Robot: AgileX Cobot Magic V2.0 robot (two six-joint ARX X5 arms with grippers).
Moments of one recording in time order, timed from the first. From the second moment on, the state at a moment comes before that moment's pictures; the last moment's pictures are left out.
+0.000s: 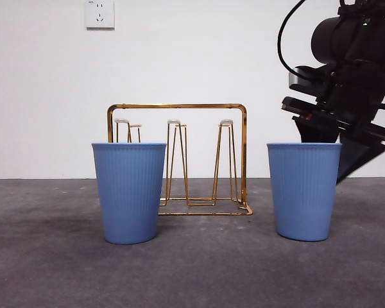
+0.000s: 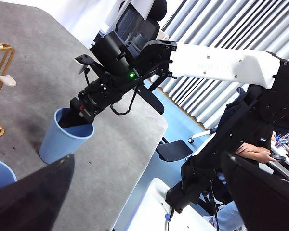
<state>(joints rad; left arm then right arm) -0.16 0.77 0.90 -0.45 1.08 -0.33 0.28 1.67 1.16 -0.69 -0.21 0.00</state>
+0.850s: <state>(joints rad) -0.21 0.80 0.90 0.13 1.06 -0.71 0.27 1.38 1.17 -0.60 -0.35 0.05</state>
